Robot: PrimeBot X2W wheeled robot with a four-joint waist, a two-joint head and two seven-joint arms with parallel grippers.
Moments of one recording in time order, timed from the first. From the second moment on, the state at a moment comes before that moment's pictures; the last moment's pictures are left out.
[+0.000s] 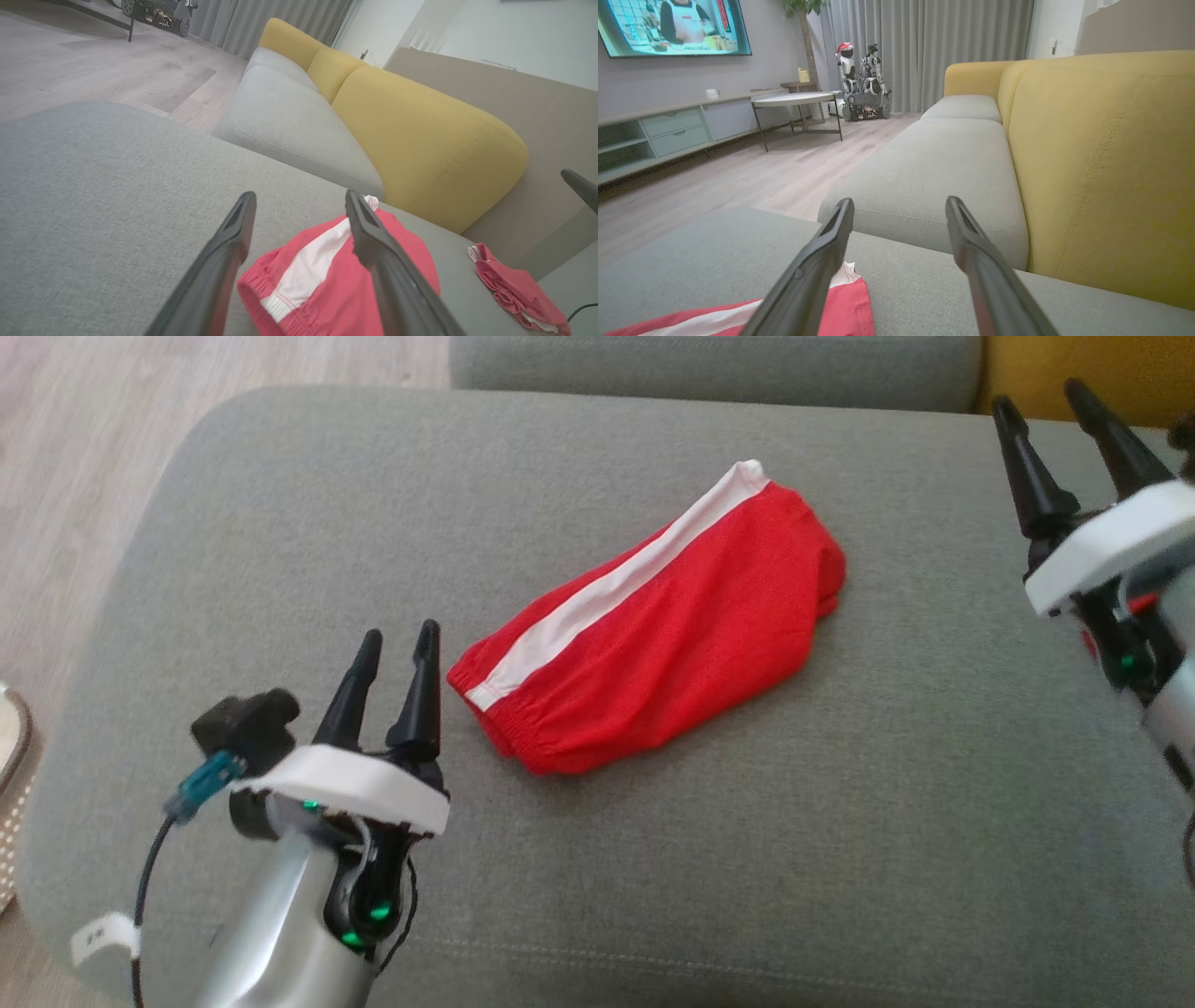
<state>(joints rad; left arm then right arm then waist) -0.30 0.10 -0.36 0.36 -0.66 -0.04 -0.25 -0.89 -0.55 0.84 0.77 0.92 0.12 -0.25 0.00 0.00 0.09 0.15</state>
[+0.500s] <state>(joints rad) -0.13 0.05 -0.20 0.27 -0.53 -0.12 -0.25 -0.33 -0.33 0.25 0.43 0.47 0.12 -0.25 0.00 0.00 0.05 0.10</state>
